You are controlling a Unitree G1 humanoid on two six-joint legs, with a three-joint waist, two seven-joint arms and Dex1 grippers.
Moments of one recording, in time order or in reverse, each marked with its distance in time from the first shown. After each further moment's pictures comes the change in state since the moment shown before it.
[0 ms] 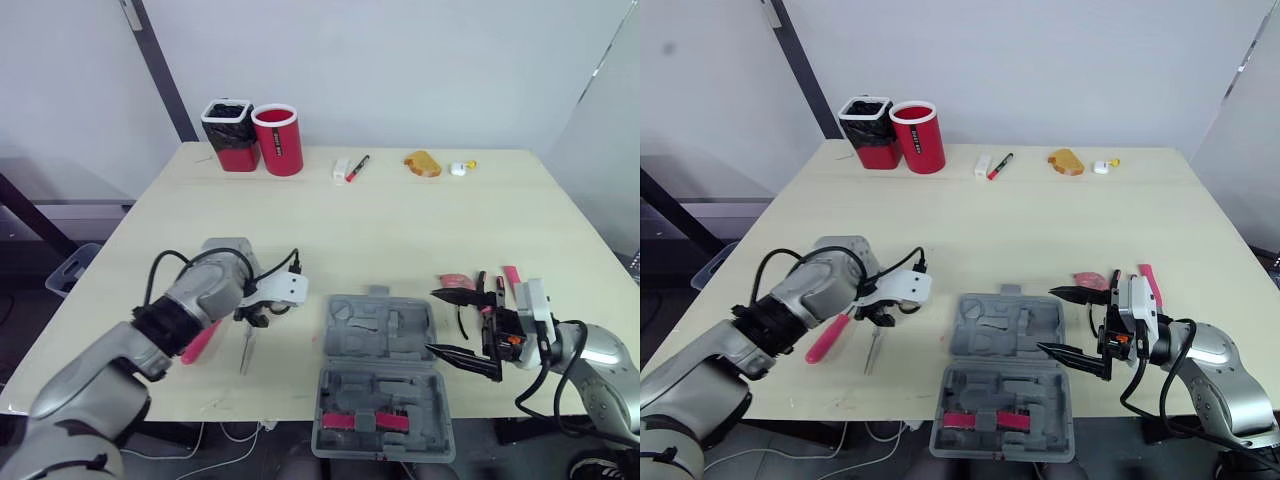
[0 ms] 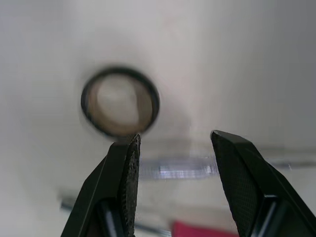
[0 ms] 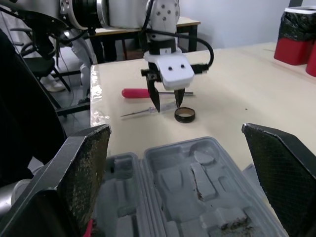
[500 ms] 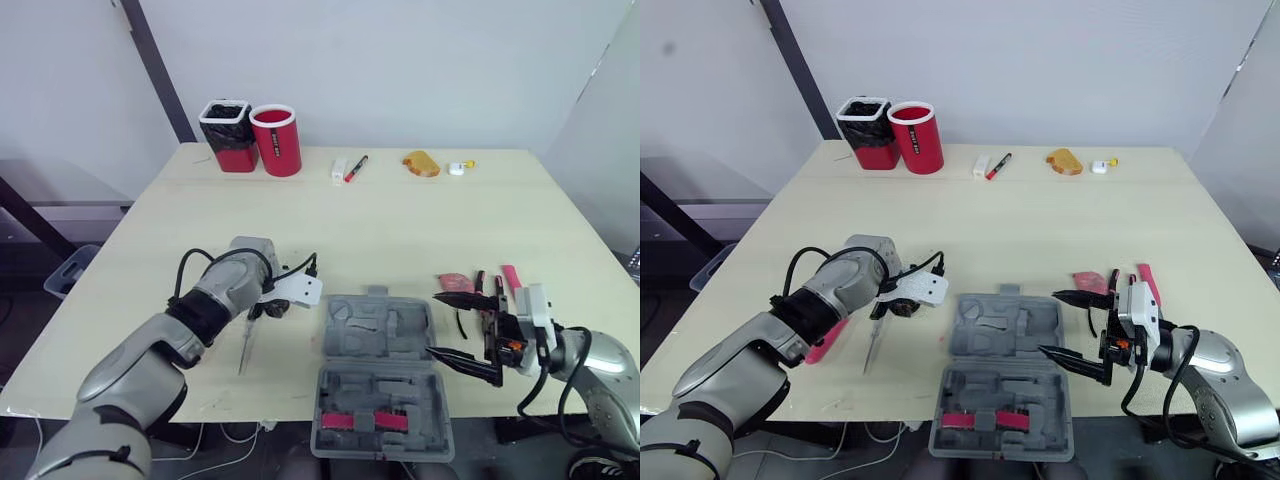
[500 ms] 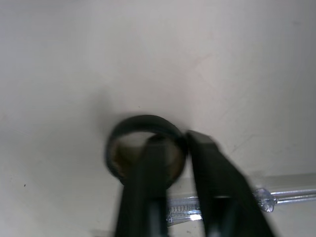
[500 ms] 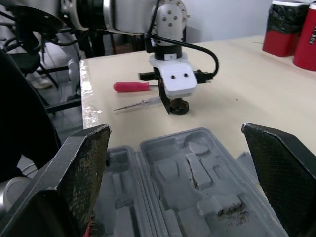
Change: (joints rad) left arm -0.070 -0.125 -0.009 0.226 0.096 -0.201 0.018; right arm 0.072 -0.009 -0.009 -0.053 -0.014 -0.003 -0.064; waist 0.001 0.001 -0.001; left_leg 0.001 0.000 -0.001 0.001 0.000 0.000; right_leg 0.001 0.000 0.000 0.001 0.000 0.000
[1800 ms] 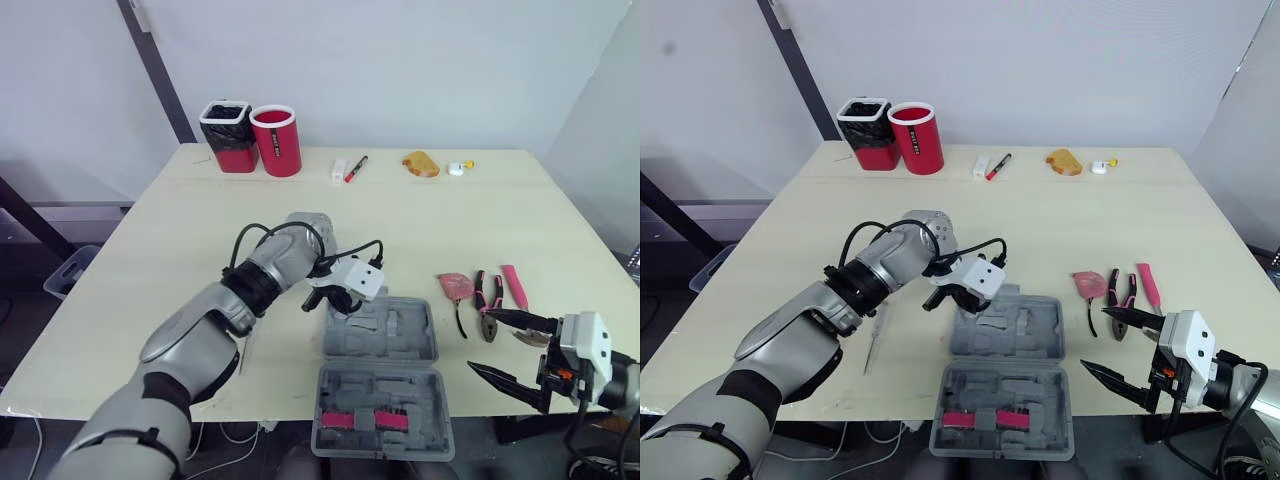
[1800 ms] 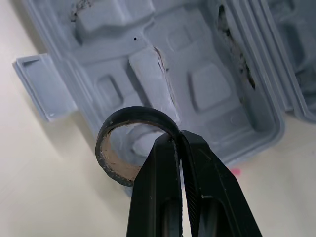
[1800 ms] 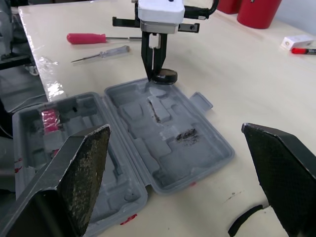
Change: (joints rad) left arm -0.189 -0.226 -0.023 0.089 -0.248 -0.135 -0.179; right arm 0.286 -0.096 -0.228 -0.146 -0.049 -0.036 -0.093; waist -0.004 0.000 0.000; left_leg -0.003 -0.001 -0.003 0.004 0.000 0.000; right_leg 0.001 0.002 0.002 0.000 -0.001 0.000
